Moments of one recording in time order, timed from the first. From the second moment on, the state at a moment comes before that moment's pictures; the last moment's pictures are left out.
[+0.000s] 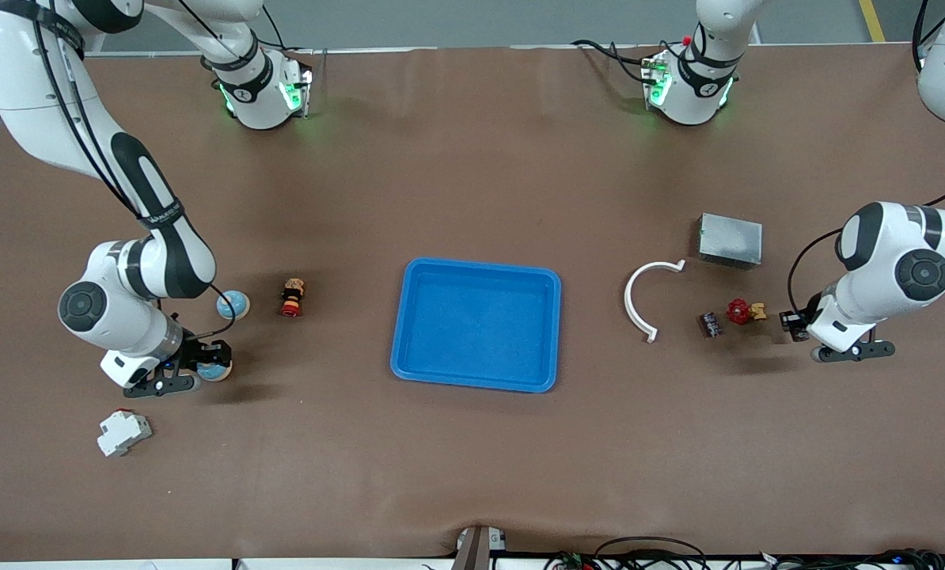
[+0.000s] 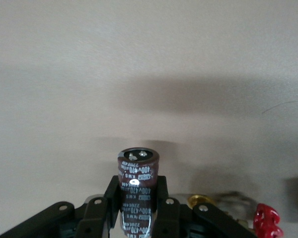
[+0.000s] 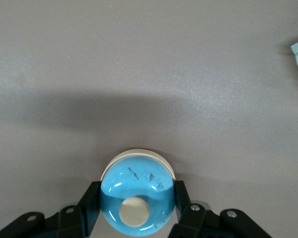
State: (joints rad) left arm 0.74 0.62 -0.61 -1.95 0.61 2.34 -0.31; right arm -0.17 0.64 0.14 -1.83 -0.12 2.50 -0.10
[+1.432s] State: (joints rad) left arm 0.76 0.63 -0.63 -1.94 0.60 2.33 -0.31; right arm -0.17 0.64 0.14 -1.85 -0.12 2.56 -0.11
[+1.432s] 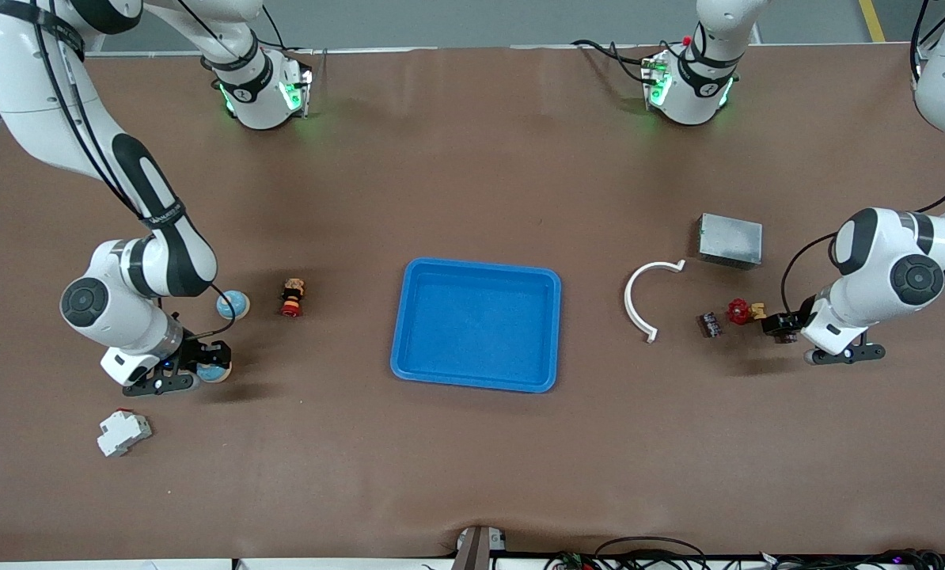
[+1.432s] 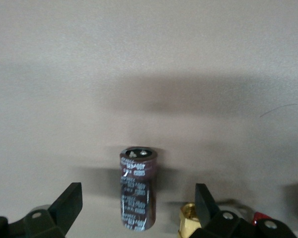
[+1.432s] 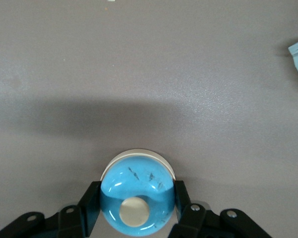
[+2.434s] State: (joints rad) left arm 1.34 0.50 -1.26 -1.81 0.48 1.63 -0.13; right arm -0.18 0.61 0.14 -1.84 -0.12 2.49 -0.10
